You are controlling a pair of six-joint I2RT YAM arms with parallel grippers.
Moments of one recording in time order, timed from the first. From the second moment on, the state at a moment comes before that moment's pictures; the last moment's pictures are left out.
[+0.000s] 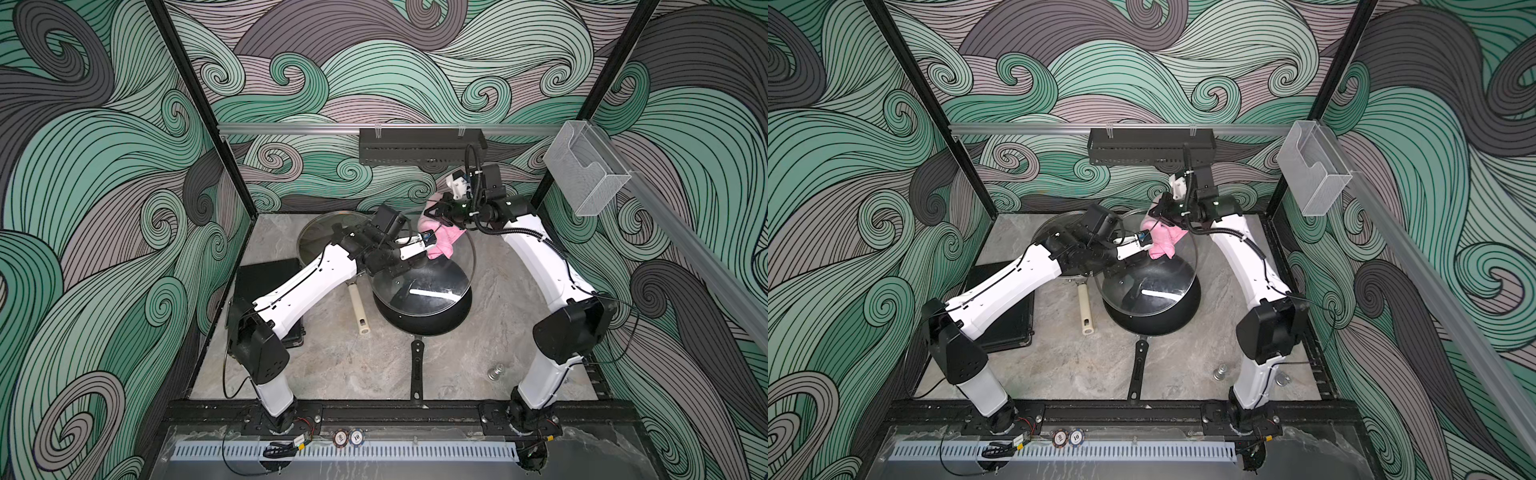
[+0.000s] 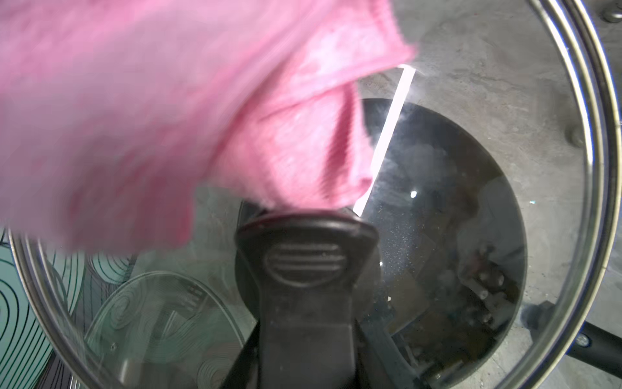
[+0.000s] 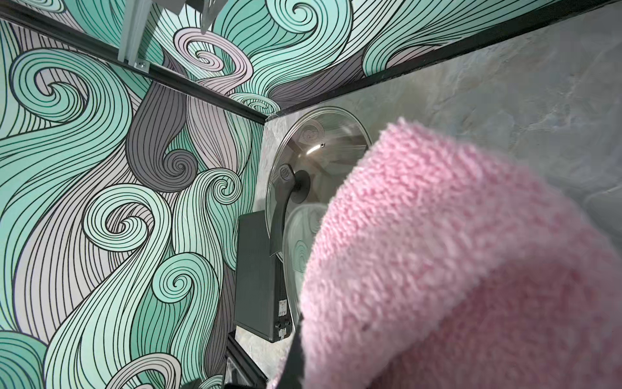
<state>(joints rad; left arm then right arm) -0.74 1.71 1.73 -0.84 0.11 0.61 0.33 1.83 1.96 -0.80 -0.51 0.61</state>
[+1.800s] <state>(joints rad) -0.70 1.93 2.15 -0.89 -0.36 -1.12 0.46 1.44 1.22 -0.12 -0.37 0.75</state>
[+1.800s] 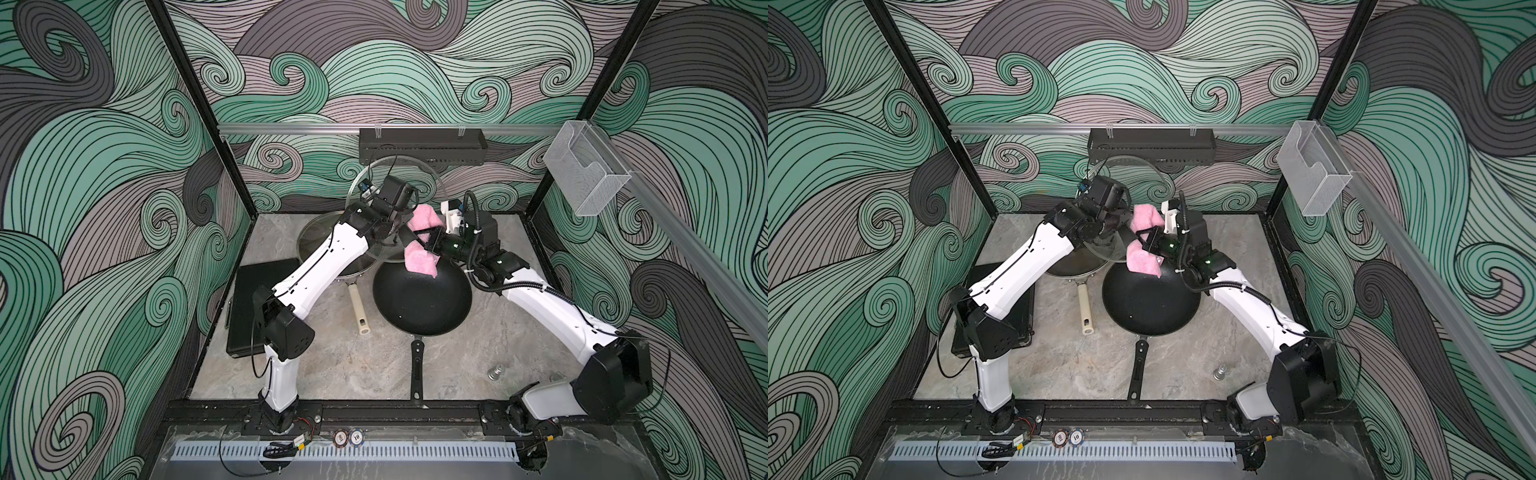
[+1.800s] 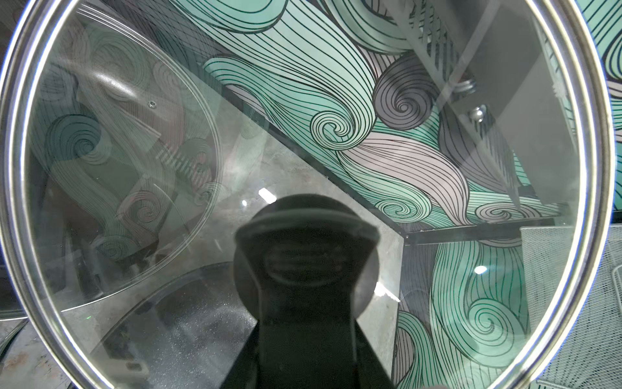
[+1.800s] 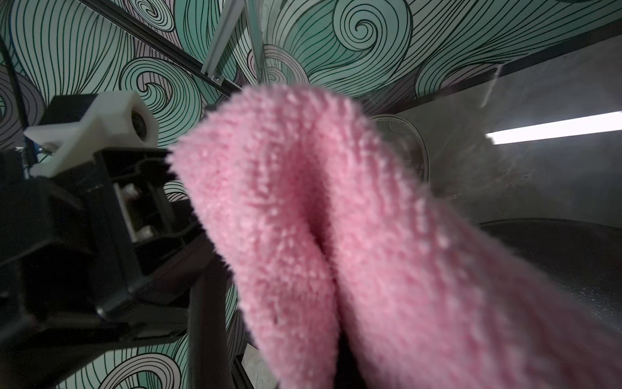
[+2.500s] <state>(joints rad) -0.71 1.90 2.05 -0.88 -0.29 -1.01 0.30 1.64 1.59 -0.28 -0.46 0.65</state>
